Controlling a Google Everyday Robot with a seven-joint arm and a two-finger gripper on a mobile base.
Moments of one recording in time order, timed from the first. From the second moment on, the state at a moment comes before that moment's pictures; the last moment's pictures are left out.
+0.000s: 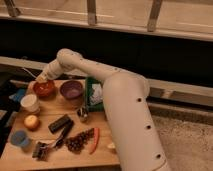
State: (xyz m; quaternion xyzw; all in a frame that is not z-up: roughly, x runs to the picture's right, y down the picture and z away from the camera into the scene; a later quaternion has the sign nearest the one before) arm -0.362 -0.067 0.816 -0.32 -0.40 0.26 0.82
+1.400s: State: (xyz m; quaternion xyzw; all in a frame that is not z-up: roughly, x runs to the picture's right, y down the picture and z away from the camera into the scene) arm -0.370 -0.064 0.858 -0.32 -0.38 0.29 0.82
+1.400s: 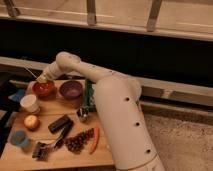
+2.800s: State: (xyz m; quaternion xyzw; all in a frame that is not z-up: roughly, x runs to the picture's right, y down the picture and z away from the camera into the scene) arm -0.370 -0.052 0.930 -0.35 -0.35 0.29 0.81
